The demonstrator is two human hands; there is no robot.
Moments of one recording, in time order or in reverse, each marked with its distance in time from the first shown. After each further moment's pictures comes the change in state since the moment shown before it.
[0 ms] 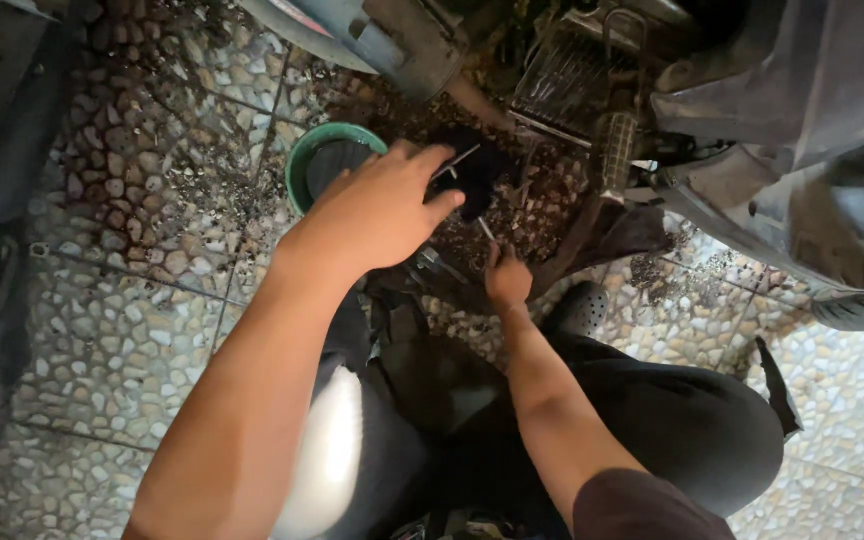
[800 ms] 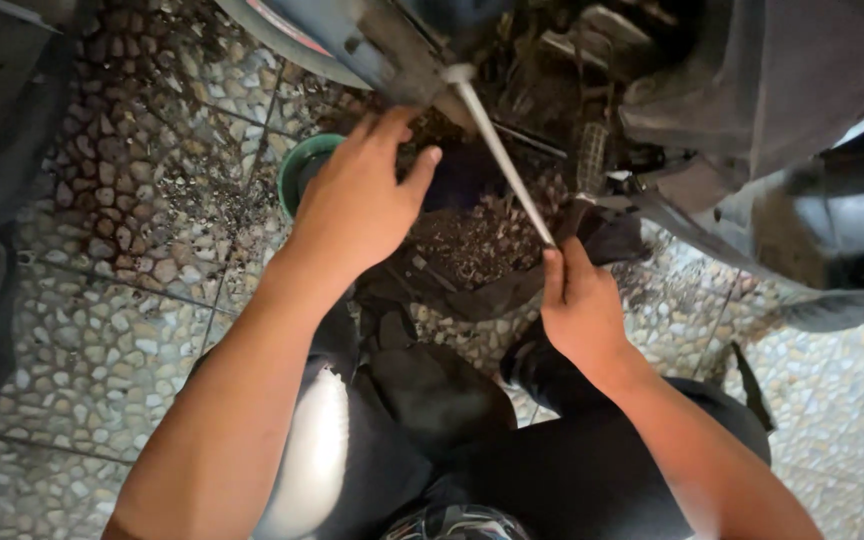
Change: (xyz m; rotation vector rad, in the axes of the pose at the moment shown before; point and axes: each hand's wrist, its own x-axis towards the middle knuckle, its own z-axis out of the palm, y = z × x) left_hand -0.014 0.005 -0.005 -0.198 0.410 0.033; right_hand -0.069 -0.105 -0.335 0.202 -0.010 -0.387
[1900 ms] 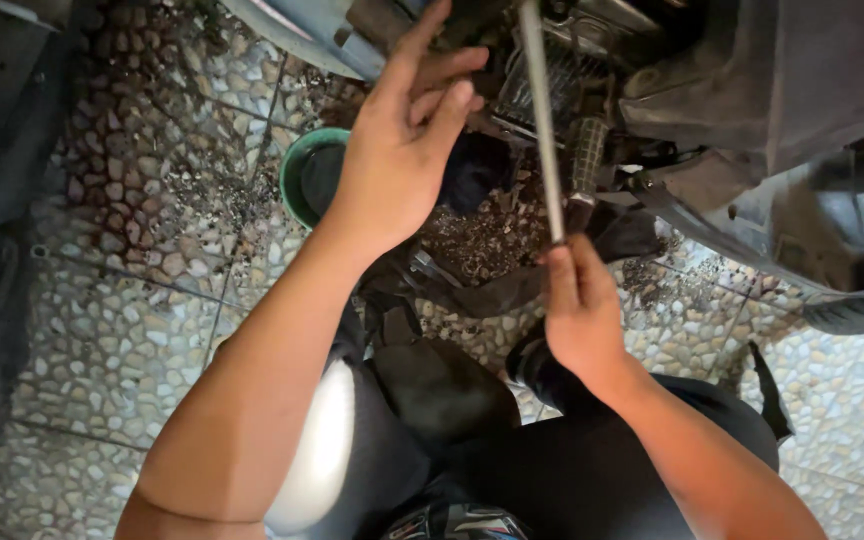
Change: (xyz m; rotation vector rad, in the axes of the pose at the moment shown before) left_hand 0.034 -0.013 0.057 -0.929 0.099 0.484; right_hand -0.005 -0.008 -0.005 0.524 -0.085 0.142
